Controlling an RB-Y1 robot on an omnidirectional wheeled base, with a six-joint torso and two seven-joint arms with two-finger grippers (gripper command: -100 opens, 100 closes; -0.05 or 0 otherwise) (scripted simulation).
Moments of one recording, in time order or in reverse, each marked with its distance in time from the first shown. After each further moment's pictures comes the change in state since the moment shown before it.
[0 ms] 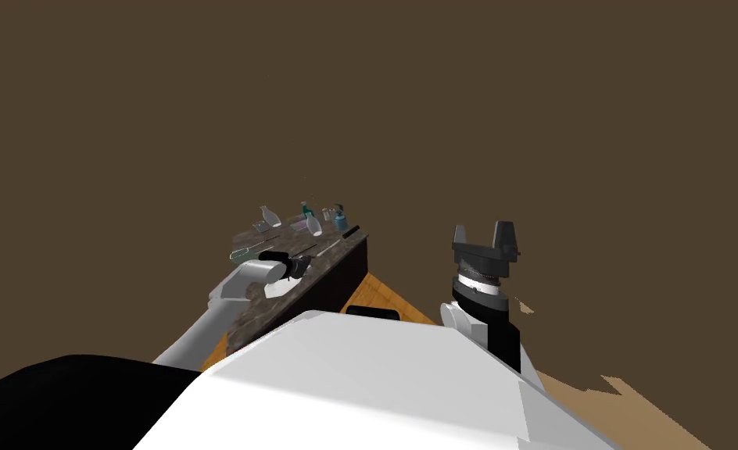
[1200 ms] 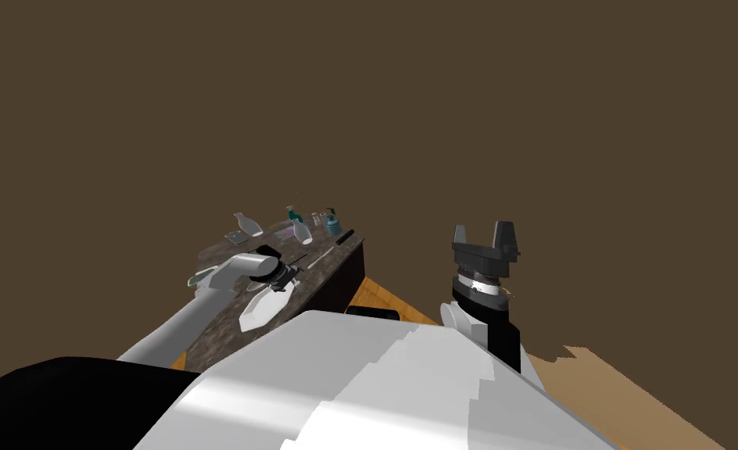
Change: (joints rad) left arm -0.029 0.164 0.010 0.130 0.129 0.308 -0.152; right arm 0.000 0.000 0.000 0.000 0.000 0.000 0.000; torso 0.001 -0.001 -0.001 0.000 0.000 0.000
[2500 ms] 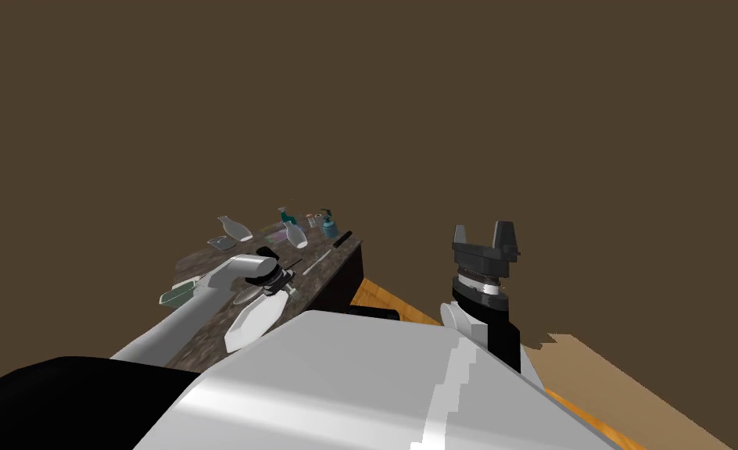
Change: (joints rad) left arm 0.005 0.040 -0.024 0.073 0.005 0.033 -0.057; right arm 0.000 0.000 0.000 0.000 0.000 0.000 0.000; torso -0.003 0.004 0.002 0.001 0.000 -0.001
